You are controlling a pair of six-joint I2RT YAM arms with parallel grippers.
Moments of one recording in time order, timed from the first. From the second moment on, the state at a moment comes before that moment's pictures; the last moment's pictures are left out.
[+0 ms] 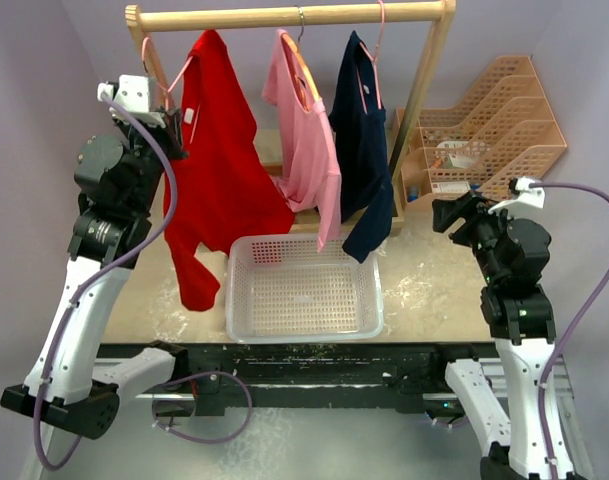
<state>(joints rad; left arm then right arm) -0.29 1.09 1.46 -0.19 -0.16 -0.01 0.03 0.62 0.96 -0.49 0.00 0.41</state>
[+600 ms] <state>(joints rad) -0.29 0.91 1.43 -0.63 -0.13 -0.02 0.04 0.87 1.39 -0.32 -0.29 0.32</state>
